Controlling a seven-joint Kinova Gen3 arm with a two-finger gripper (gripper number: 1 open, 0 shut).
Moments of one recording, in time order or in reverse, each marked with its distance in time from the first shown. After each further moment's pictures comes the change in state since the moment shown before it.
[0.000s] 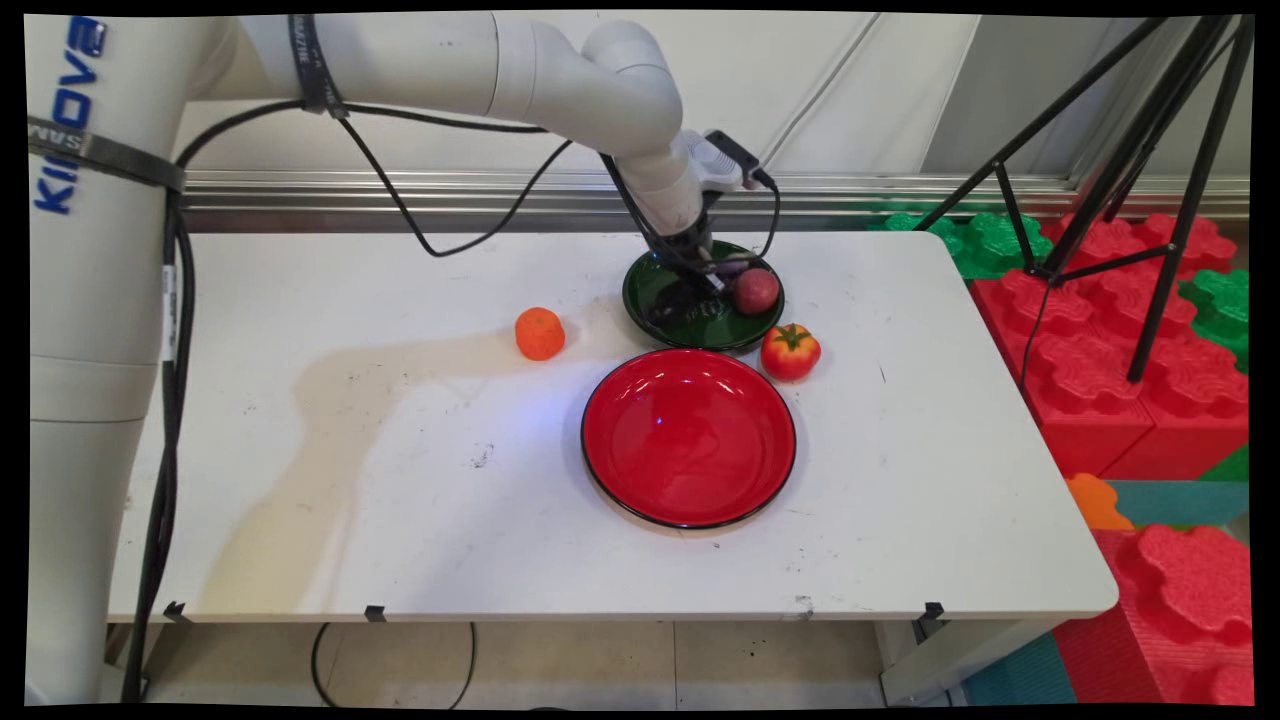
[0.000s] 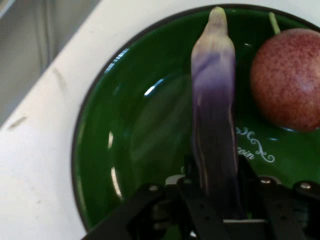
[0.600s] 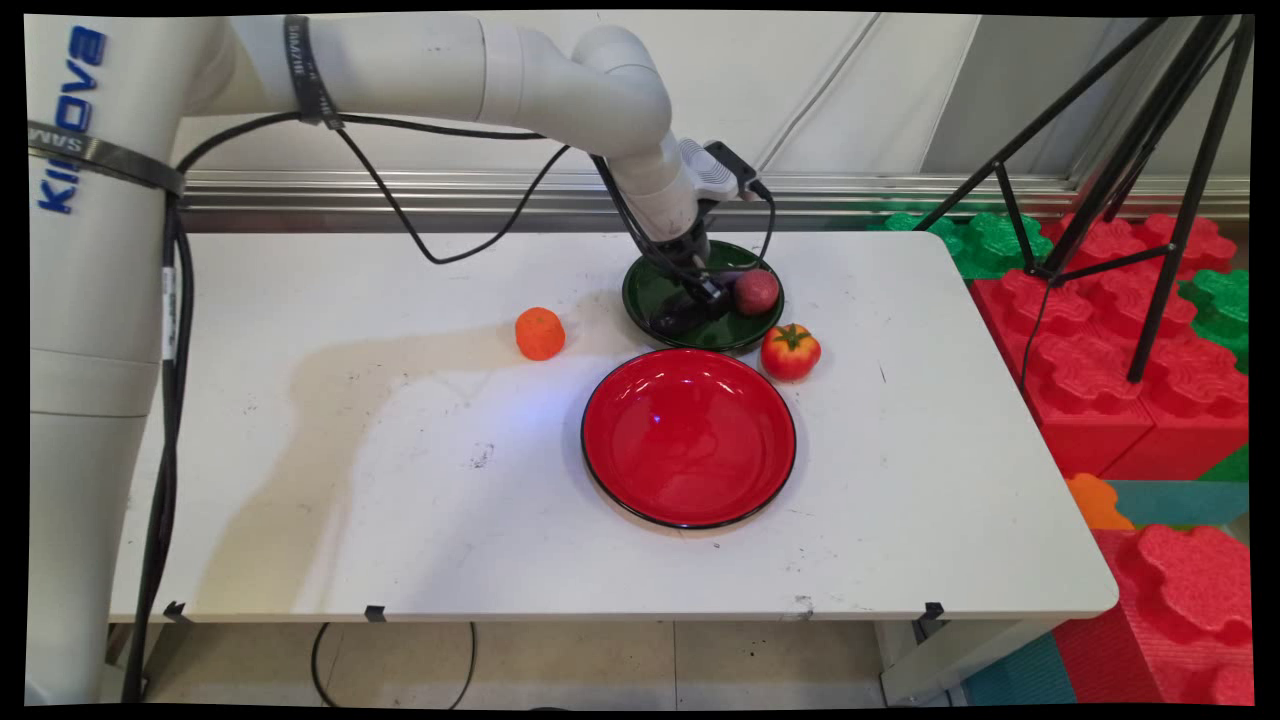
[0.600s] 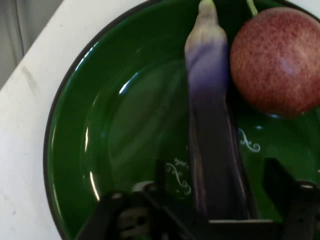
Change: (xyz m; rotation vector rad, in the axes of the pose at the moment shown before) arm -0.006 -0.005 0.008 -0.057 -0.015 0.055
